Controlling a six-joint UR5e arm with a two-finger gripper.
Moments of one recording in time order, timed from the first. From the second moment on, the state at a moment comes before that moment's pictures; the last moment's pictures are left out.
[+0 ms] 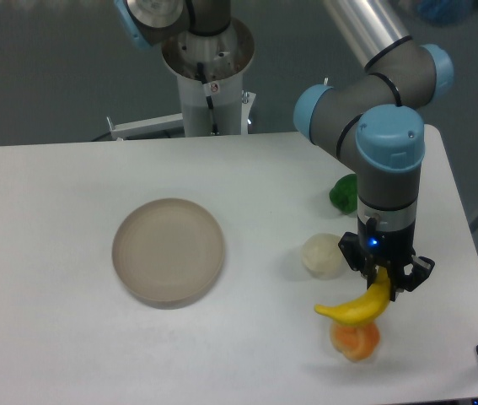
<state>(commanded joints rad) 2.38 -2.07 -1.39 -0.89 1.55 1.14</state>
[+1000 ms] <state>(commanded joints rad) 2.20 -1.96 -1.58 -0.89 1.56 0.88</state>
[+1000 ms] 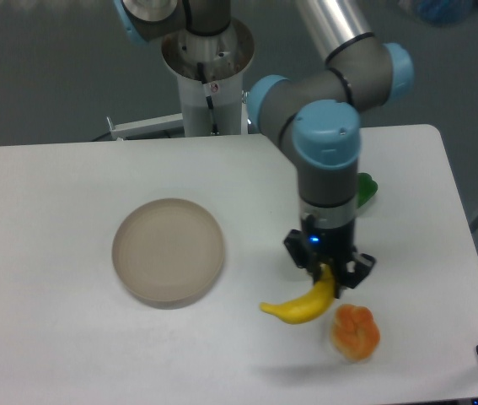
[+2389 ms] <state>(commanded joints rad) 2.00 -1.92 -1.91 -0.80 1.56 0.66</state>
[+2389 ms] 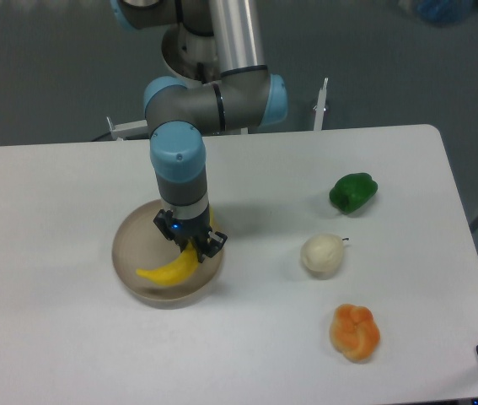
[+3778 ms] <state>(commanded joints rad) 1.98 -1.98 -1.89 -0.76 1.56 0.60</state>
